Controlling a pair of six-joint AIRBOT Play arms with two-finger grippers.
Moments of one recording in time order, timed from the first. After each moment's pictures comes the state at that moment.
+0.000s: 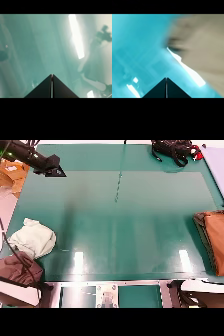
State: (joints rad) left arm 0.01 -1.66 1.99 1.01 -1.58 -1.43; right arm -0.76 -1.44 1.55 -1.13 1.52 1.64
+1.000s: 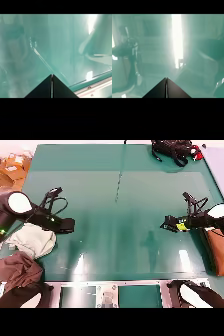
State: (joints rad) left arm -0.23 -1.00 0.94 1.17 -1.32 -1.64; right arm -0.19 -1.03 0.75 -1.06 1.15 1.42
